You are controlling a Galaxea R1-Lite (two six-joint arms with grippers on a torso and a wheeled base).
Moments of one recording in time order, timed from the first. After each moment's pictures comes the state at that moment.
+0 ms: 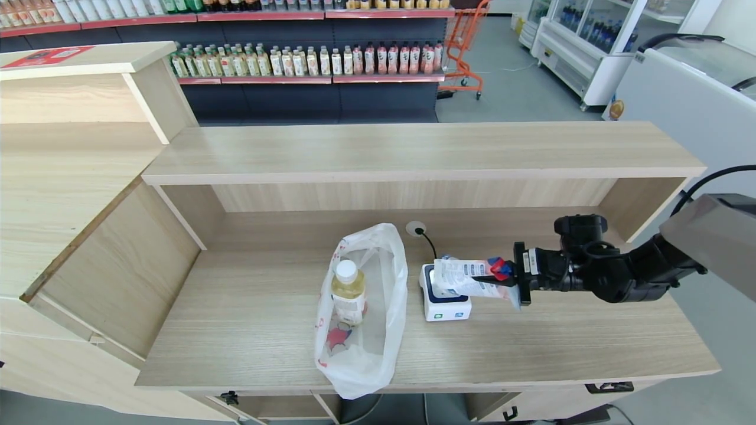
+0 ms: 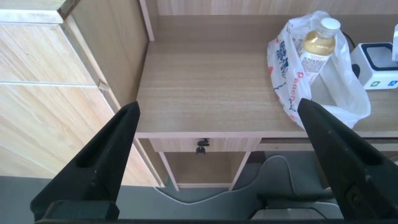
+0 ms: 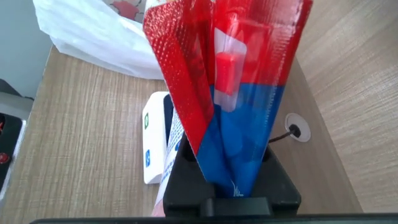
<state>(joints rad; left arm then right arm) 0.00 0.00 0.00 0.00 0.00 0.01 0.07 2.29 -1.16 -0.56 1.16 -1.30</state>
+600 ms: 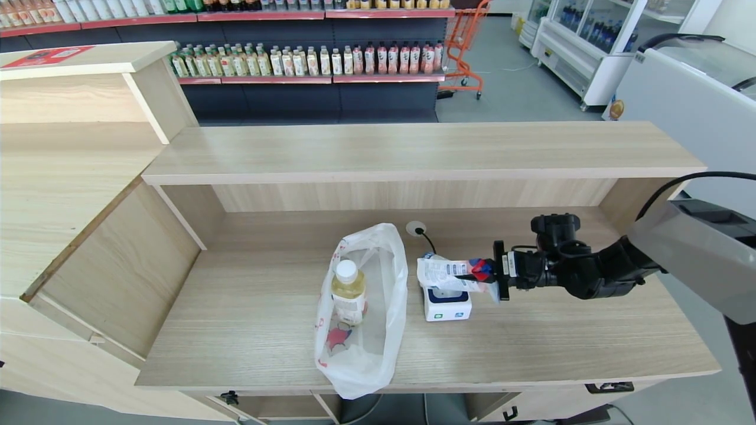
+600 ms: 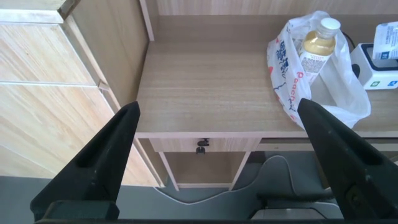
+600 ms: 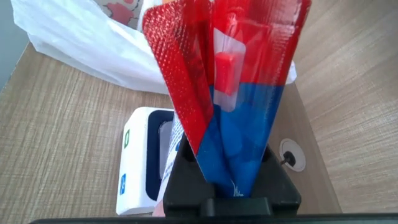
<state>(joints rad) 0.00 0.00 0.00 0.00 0.00 0.01 0.12 2.38 -1.29 -0.57 1.17 -1.34</state>
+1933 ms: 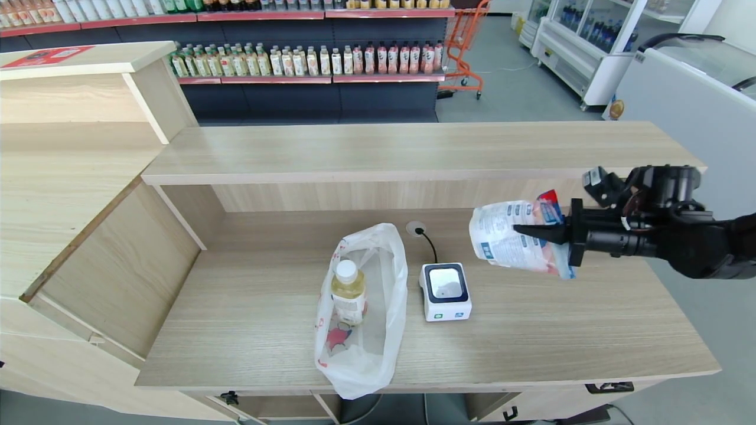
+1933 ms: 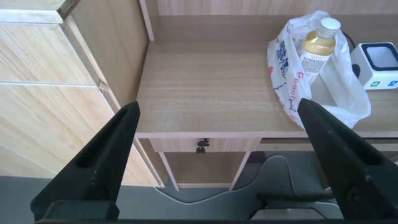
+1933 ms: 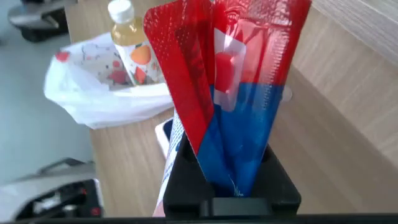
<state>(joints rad) 0.00 0.00 0.00 0.00 0.00 0.01 -0.04 1.96 -1.07 -0.57 1.08 -0.53</state>
